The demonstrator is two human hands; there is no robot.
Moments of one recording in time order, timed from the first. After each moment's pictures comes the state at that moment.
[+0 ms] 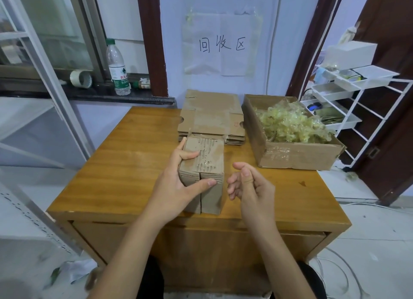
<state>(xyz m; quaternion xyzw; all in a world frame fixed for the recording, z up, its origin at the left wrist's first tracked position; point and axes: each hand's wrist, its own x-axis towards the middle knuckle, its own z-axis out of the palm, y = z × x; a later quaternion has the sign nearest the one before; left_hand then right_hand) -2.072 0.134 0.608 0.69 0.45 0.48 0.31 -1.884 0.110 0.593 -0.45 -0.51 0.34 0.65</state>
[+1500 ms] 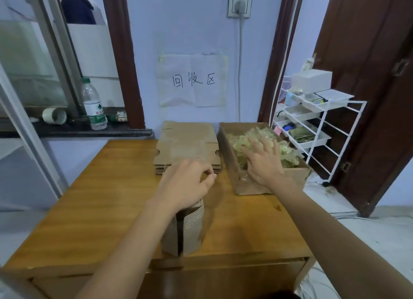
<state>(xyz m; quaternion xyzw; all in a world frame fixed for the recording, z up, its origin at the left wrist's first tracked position) -1.997 0.196 0.688 0.85 0.48 0.22 0.02 -1.735 0.269 0.646 -0.69 -0.70 -0.19 0.07</state>
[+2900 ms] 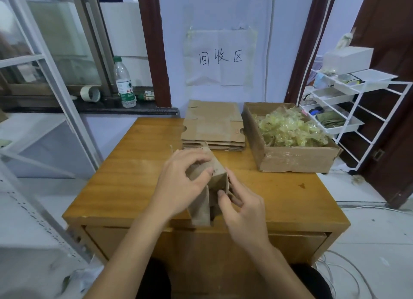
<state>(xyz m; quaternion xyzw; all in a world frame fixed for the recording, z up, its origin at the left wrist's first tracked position) -2.064 0.123 0.654 0.75 0.50 0.42 0.12 -1.895 0.085 0.587 -0.46 -0.66 0.19 0.56</state>
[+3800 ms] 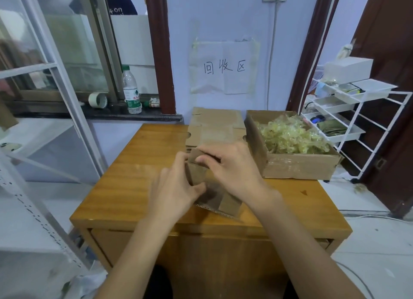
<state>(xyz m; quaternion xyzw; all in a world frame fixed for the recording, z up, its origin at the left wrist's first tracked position) -2.071 0.104 0.670 0.68 0.65 0.32 0.10 -1.913 0.137 0.694 -0.39 -0.82 0.02 0.42</state>
